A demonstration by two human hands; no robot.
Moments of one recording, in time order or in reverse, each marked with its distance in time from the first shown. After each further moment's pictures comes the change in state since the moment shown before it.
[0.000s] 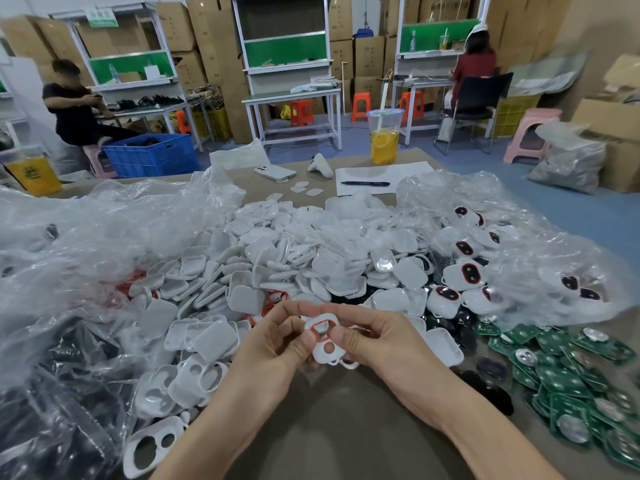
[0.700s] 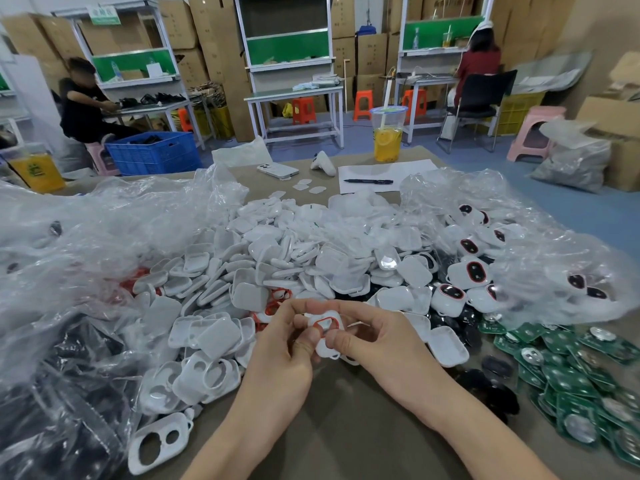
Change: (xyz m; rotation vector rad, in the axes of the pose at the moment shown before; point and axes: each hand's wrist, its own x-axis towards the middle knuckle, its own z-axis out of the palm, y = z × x) left_hand -0.005 0.002 0.015 0.381 0.142 0.062; right_hand -0.005 -0.012 0.012 -0.246 0.083 -0.031
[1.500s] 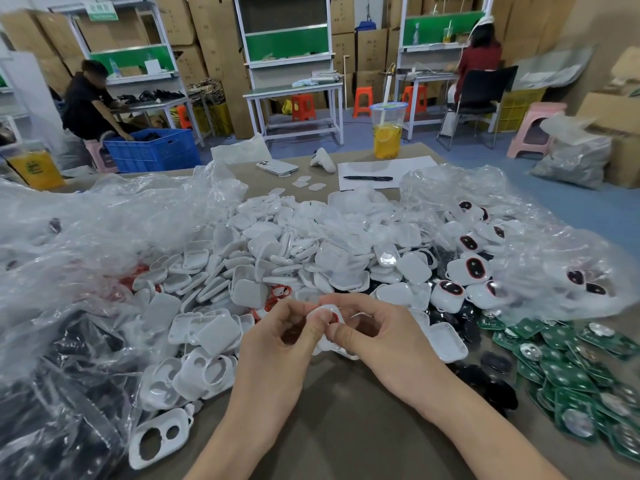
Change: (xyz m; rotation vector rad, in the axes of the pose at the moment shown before) left_hand -0.002 0.008 0.002 0.020 0.133 0.062; right_hand 0.000 0.002 0.001 -0.094 0.119 0.010
